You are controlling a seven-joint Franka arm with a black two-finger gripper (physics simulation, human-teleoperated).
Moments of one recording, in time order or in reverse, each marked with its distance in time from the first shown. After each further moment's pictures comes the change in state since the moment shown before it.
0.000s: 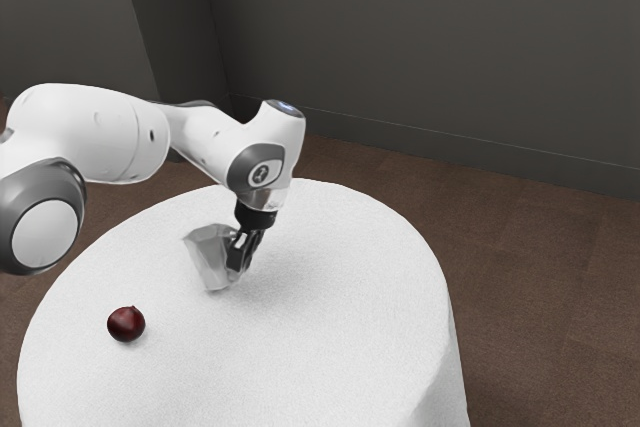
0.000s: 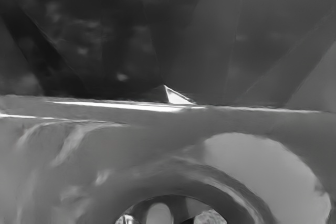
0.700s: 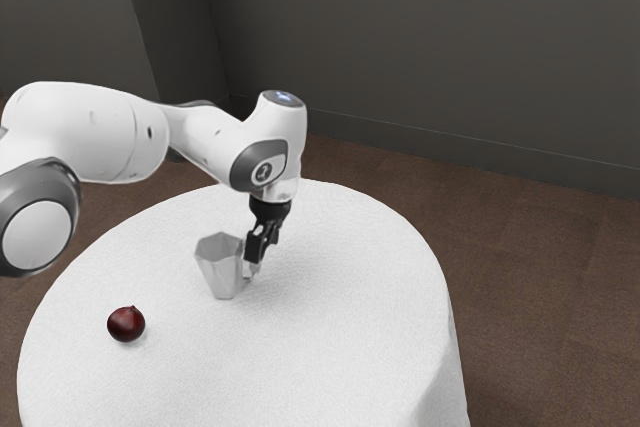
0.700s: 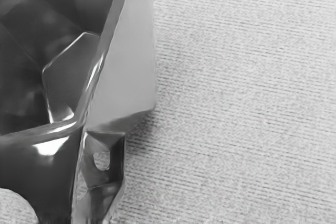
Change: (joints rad) arm -0.019 -0.025 -0.002 -0.019 -0.044 0.162 0.006
